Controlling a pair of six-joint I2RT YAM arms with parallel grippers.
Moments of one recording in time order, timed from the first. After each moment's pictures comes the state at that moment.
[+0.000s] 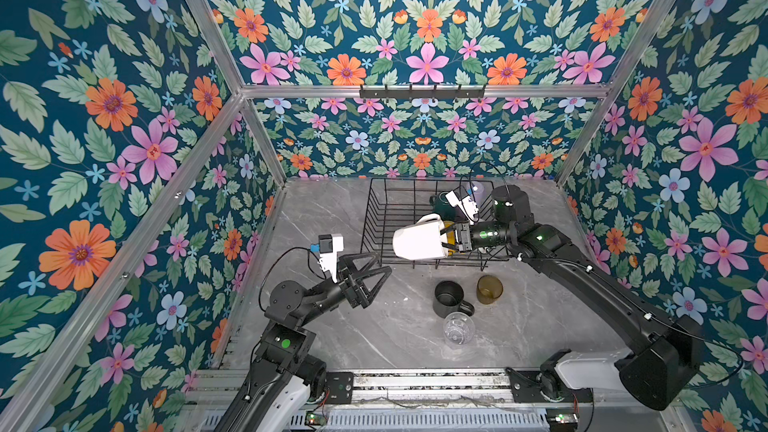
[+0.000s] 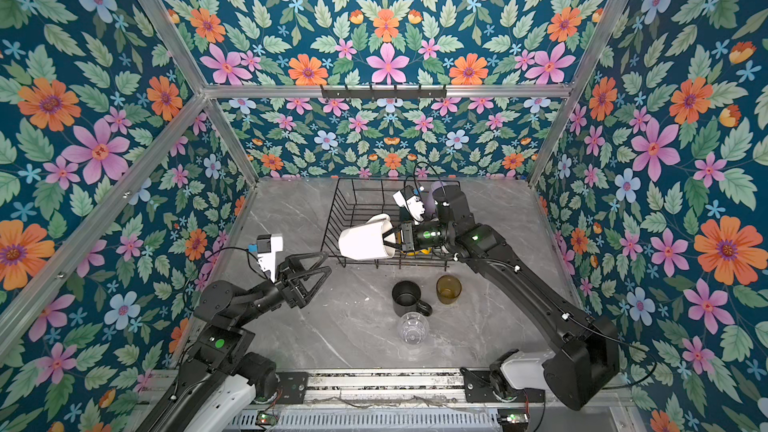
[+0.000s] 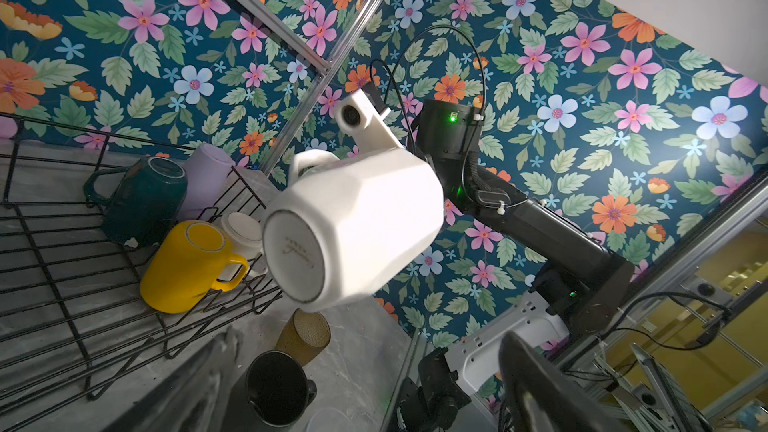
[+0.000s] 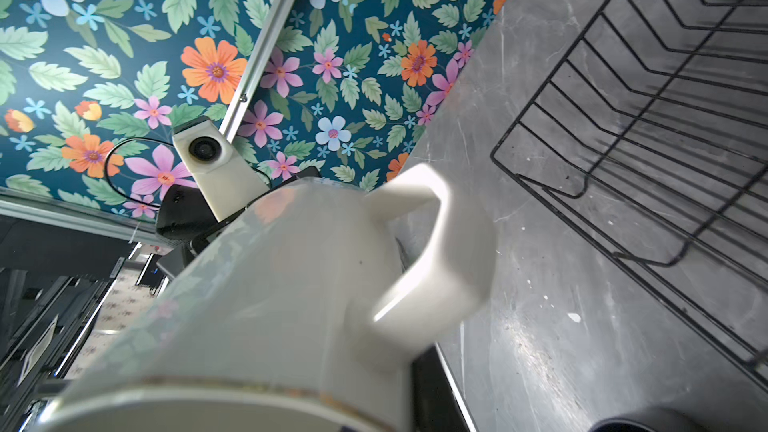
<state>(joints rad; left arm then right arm) -0.44 0.49 0.46 0.25 0.65 -0.79 0.55 1.33 1.22 -0.32 -0.87 0.56</state>
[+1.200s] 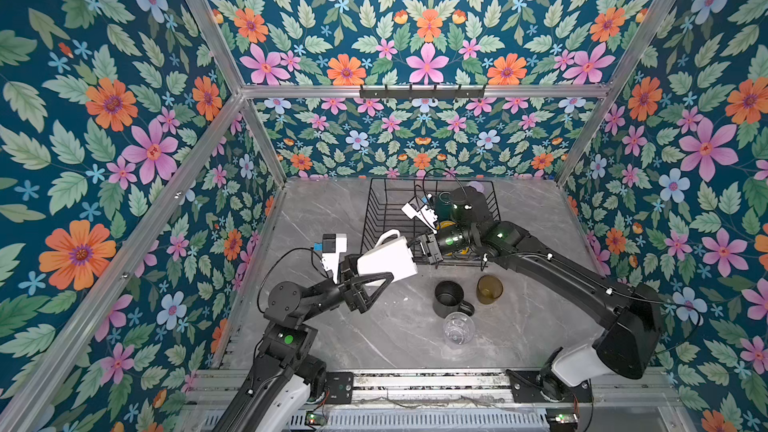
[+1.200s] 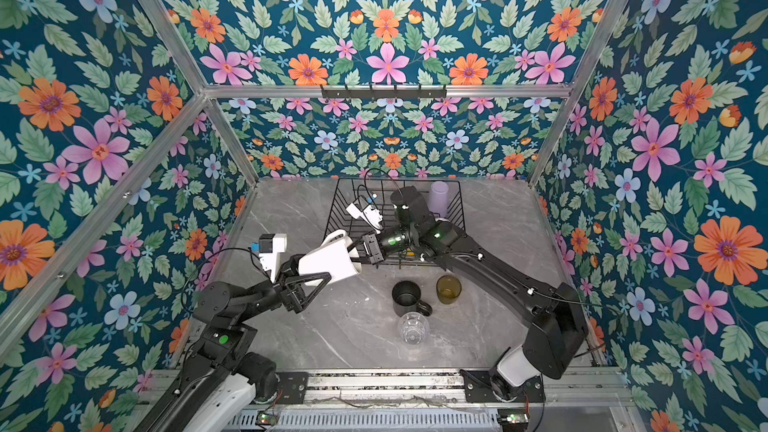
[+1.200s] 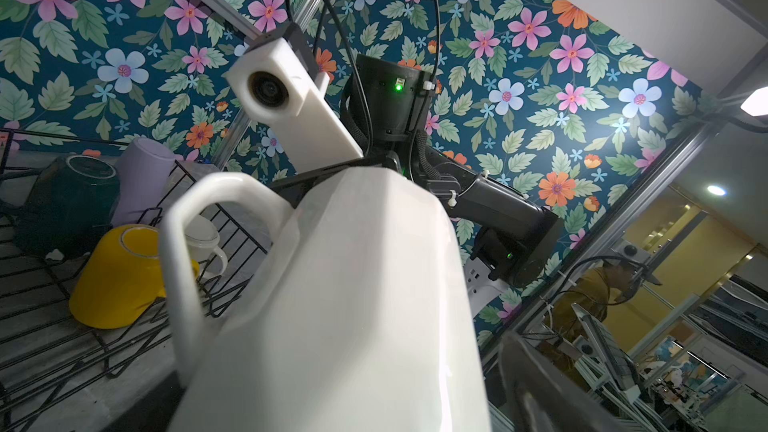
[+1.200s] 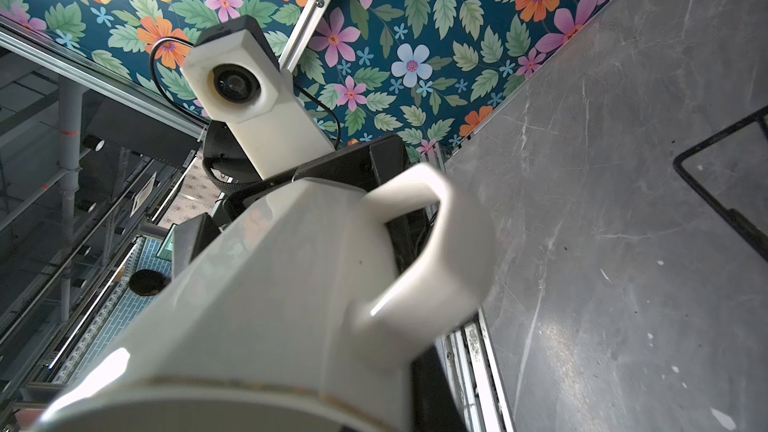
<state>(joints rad) -0.44 0.51 0.45 0.37 0.77 -0.85 0.75 1.53 1.36 -0.25 -0.99 0.52</state>
